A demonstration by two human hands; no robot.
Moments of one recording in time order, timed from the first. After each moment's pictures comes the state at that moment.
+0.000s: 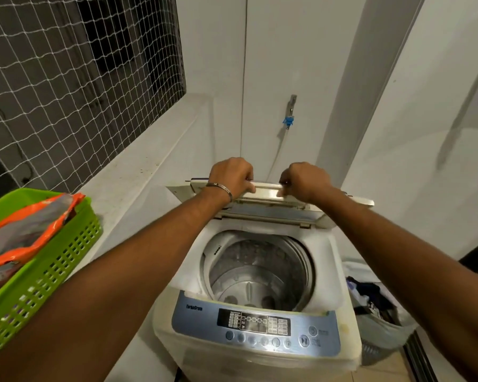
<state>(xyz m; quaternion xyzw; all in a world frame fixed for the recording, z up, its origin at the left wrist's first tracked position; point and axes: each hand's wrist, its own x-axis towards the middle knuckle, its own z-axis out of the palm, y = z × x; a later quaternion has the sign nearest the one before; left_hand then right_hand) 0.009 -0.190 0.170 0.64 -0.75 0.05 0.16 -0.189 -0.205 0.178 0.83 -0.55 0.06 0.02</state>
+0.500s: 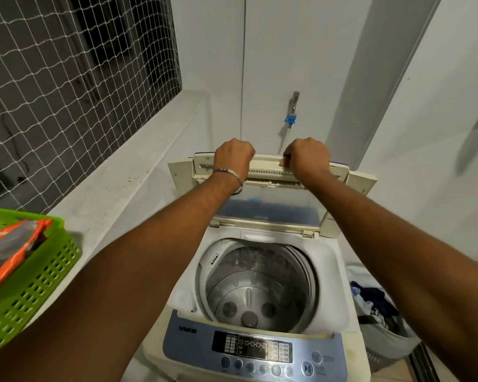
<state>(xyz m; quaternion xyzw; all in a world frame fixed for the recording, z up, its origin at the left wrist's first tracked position) 0.000 -0.272 0.176 0.66 -0.72 0.14 0.18 -0.173 -0.285 0.194 0.76 -0.62 0.16 0.07</state>
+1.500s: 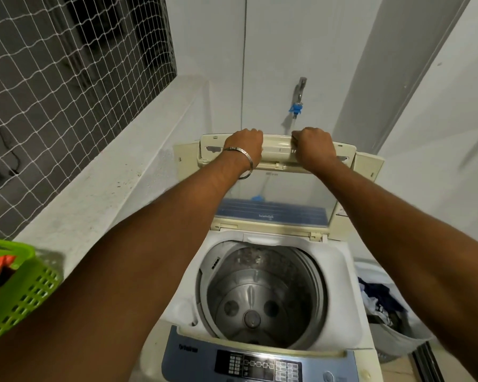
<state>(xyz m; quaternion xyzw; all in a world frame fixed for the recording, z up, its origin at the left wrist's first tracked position) 0.004 -0.353 0.175 0.64 -0.77 0.08 0.06 -0.170 -0.368 0.177 0.79 -0.59 0.12 0.09</state>
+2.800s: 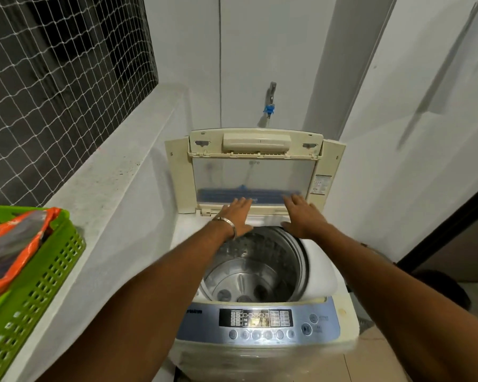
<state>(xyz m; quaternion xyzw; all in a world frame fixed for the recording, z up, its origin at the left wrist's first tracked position) -0.002 -0.195 0.044 0.58 -0.80 -0.17 0.00 -0.216 -0.187 0.060 0.78 -0.62 -0.03 -0.07</state>
